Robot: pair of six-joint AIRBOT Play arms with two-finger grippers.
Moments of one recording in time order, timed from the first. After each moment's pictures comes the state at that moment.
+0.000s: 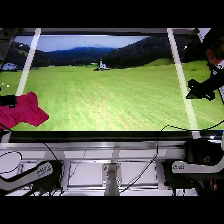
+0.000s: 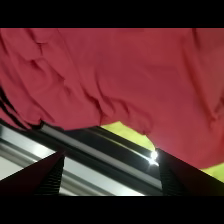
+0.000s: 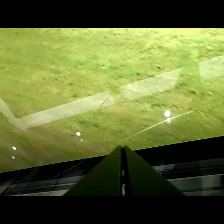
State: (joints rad) left arm 0.43 -1.27 1.21 1.87 -1.27 -1.48; right arm -0.39 -1.48 1.48 -1.34 1.60 1.61
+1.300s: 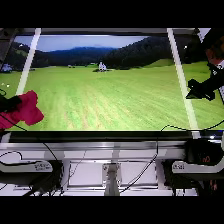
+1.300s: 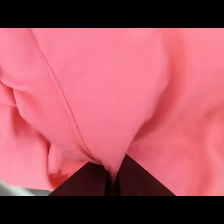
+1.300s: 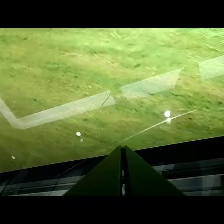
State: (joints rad) left arm 0.56 -1.49 1.24 1.67 -1.06 -1.67; right arm -0.39 -1.48 1.48 -1.34 1.60 1.61
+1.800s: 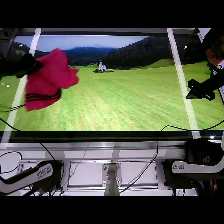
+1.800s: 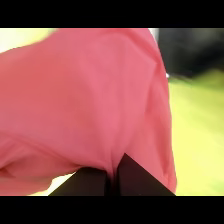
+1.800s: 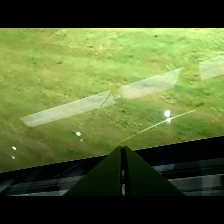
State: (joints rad) left arm 0.22 -1.24 1.37 0.79 -1.07 -1.33; right arm -0.39 -1.48 1.48 -1.34 1.60 1.61
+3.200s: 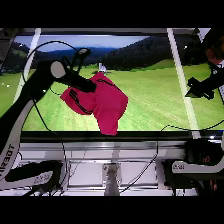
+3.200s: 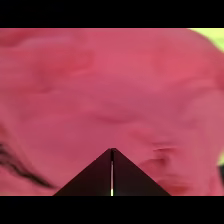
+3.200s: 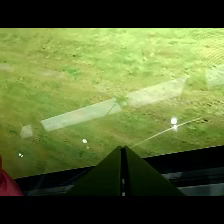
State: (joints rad) left arm -0.31 -1.36 1.37 1.31 -1.13 -1.40; right arm -0.39 -1.48 1.48 -1.32 1.57 1.62
